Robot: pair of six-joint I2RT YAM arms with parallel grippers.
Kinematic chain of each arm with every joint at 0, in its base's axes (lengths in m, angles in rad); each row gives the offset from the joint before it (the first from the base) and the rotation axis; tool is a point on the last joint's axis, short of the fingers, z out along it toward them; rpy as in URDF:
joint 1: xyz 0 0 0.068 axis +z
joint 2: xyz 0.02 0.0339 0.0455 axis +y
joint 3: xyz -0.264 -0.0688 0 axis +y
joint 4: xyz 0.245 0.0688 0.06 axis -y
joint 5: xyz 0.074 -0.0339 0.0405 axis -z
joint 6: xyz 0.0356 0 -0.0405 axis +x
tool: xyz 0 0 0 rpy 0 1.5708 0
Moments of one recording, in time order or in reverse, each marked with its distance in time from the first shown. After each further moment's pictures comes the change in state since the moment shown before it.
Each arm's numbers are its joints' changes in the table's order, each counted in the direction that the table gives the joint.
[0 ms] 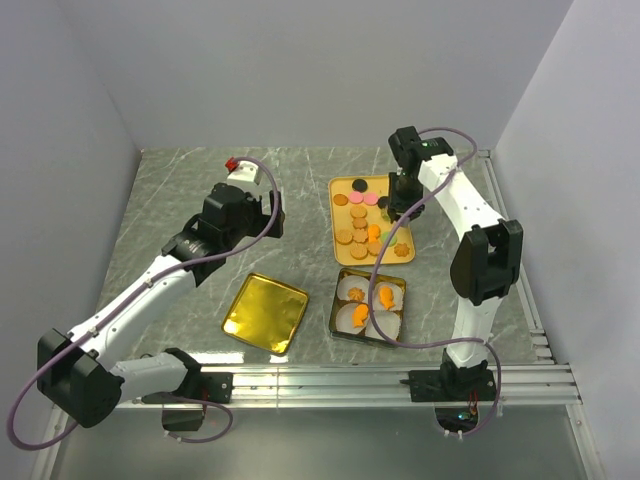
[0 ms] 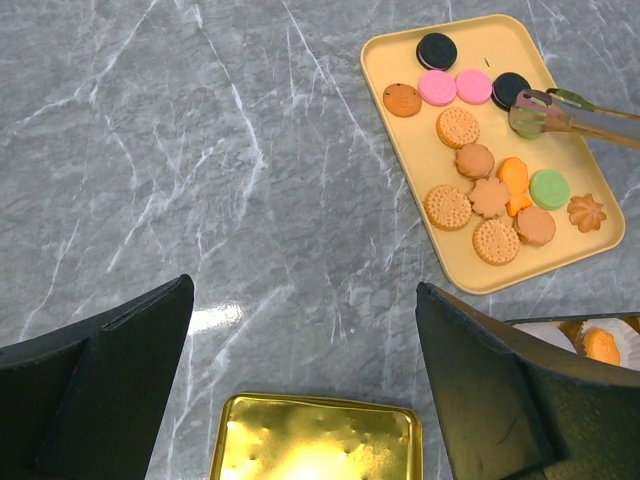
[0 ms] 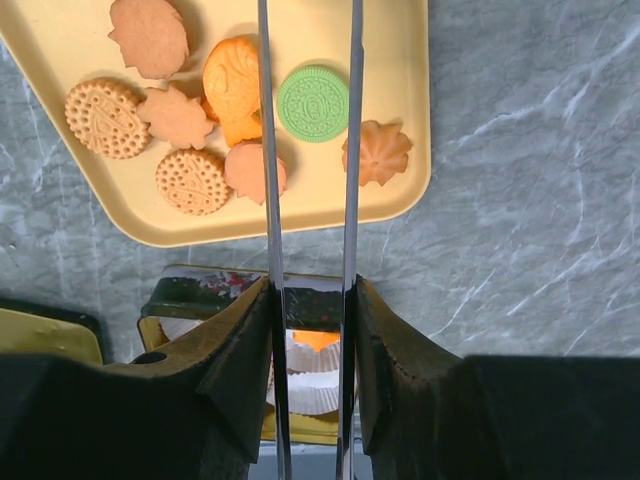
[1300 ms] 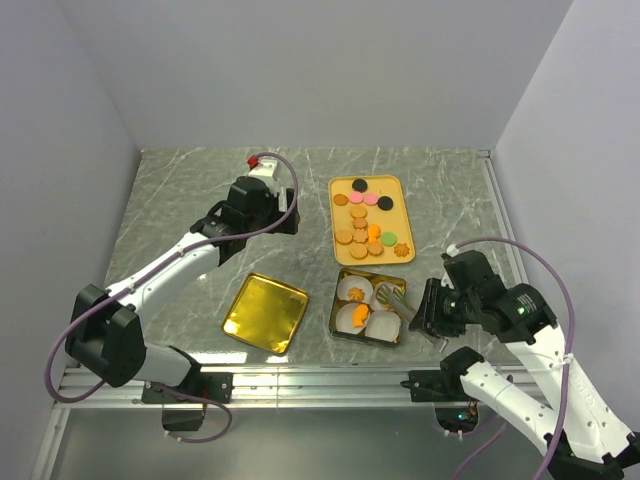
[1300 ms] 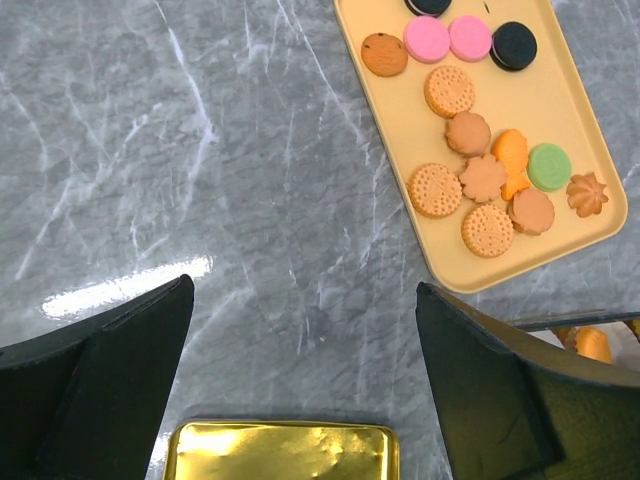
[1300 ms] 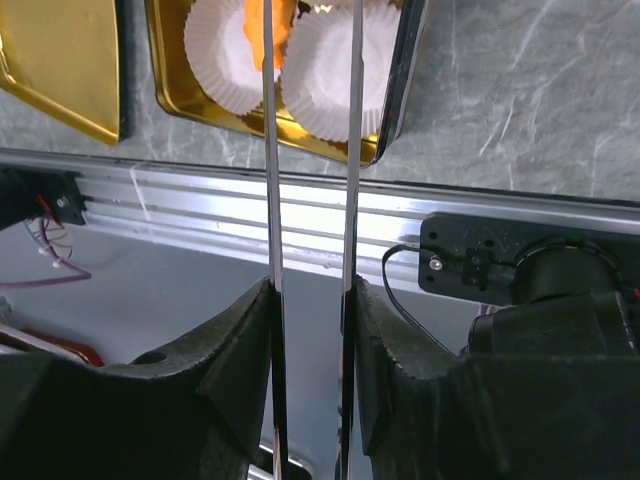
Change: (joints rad) left arm 0.015 0.227 -0.060 0.047 0.094 -0.061; right arm 0.236 -1.226 0.866 -0.123 -0.223 0.315
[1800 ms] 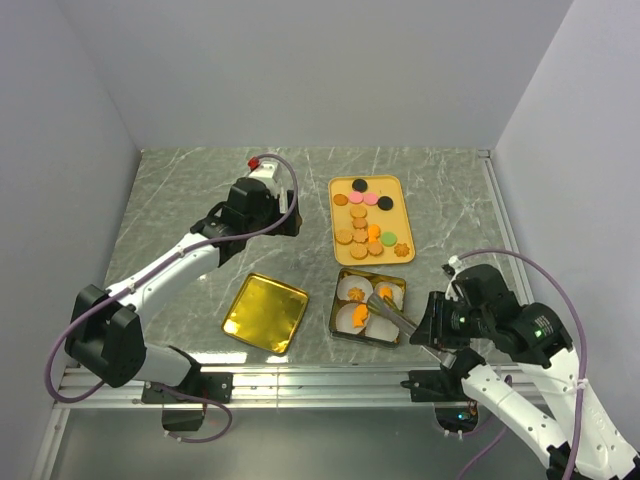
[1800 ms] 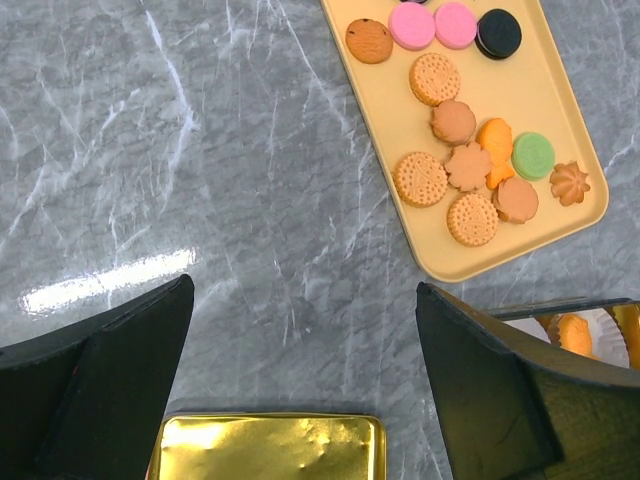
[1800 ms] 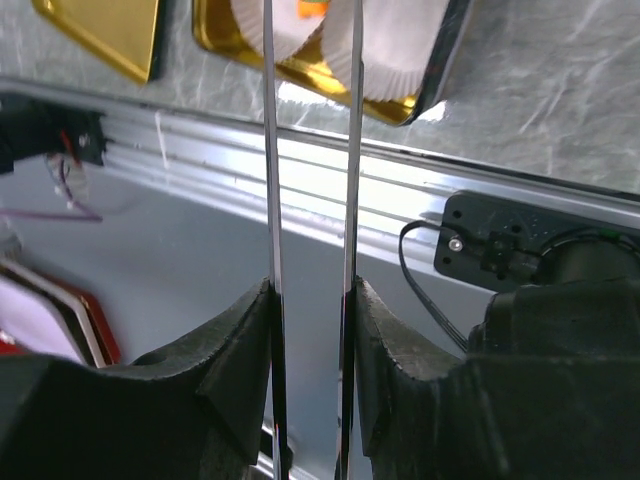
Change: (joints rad) left arm 0.000 0.002 0.007 -0.003 0.041 -0.027; right arm 0.007 -0.126 0.024 -0.034 -0.107 -0.050
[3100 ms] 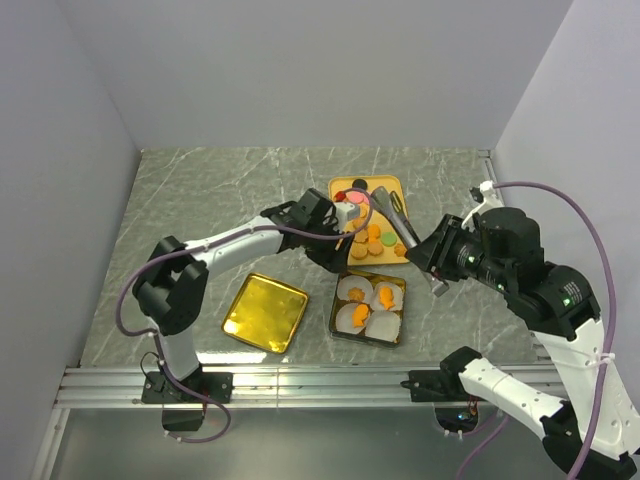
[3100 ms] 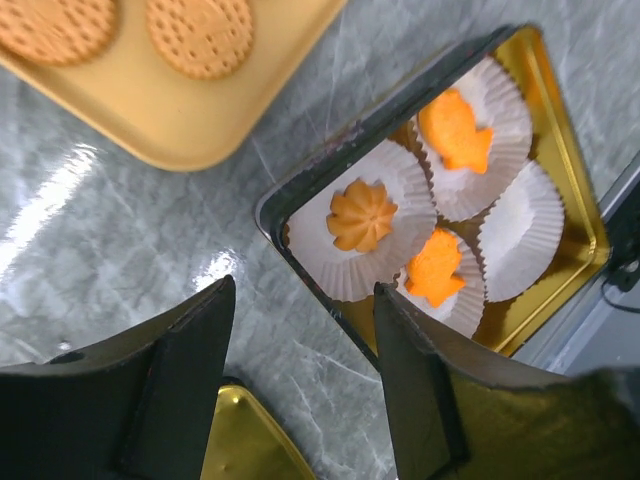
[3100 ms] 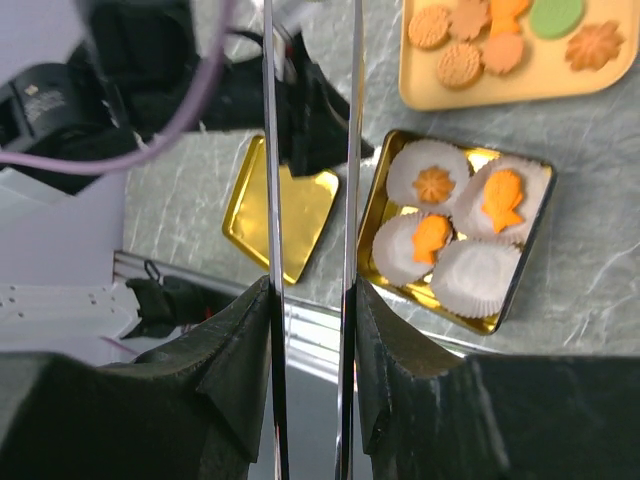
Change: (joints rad) left arm -0.211 0.405 -0.288 -0.245 0.415 0.172; right arm 0.014 0.266 -0.452 0.251 0.223 0.071
